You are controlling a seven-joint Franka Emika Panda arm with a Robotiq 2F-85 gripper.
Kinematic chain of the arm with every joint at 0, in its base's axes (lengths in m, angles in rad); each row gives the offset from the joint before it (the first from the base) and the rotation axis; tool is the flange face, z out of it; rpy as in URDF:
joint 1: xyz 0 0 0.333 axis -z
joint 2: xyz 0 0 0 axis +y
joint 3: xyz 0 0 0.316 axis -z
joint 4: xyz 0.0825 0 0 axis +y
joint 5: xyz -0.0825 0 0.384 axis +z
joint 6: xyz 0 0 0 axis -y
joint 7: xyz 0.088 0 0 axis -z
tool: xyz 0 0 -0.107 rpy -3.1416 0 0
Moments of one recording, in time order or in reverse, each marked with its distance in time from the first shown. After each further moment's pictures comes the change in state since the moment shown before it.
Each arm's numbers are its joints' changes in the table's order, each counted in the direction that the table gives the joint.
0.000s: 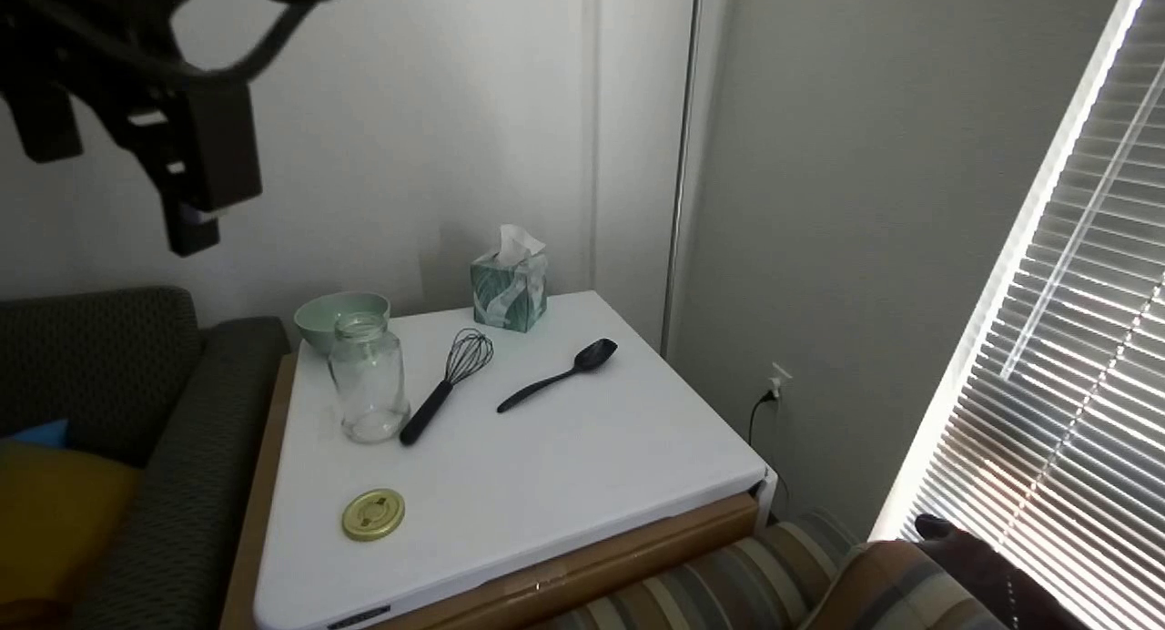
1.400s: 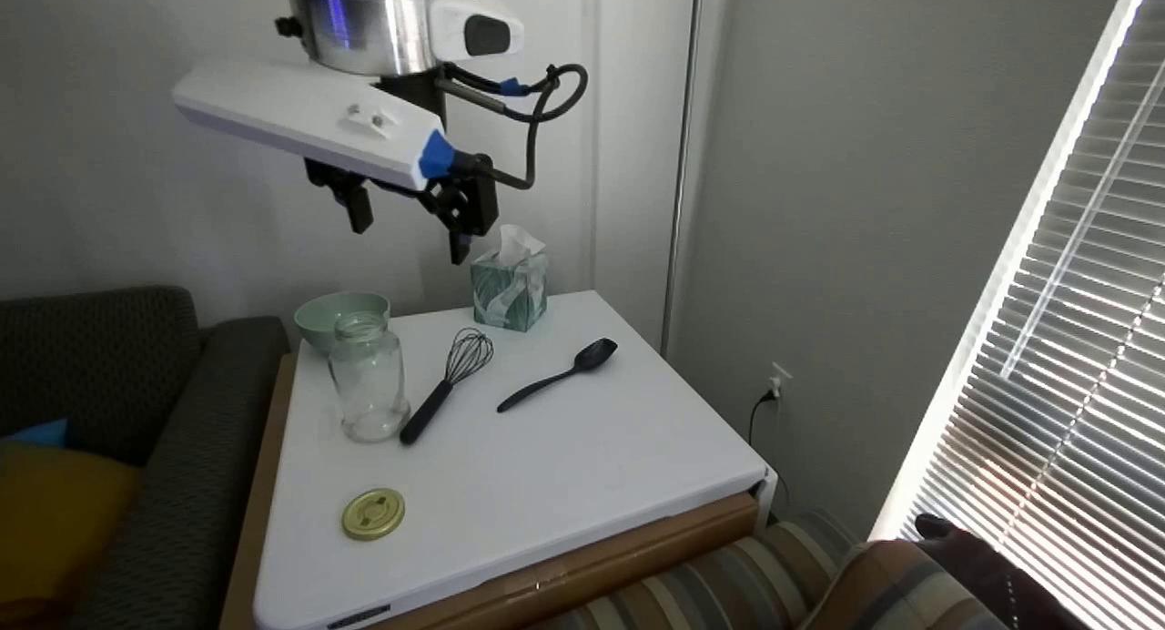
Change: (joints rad) arm 0.047 0.450 -0.175 -0.212 0.204 0.489 -0.246
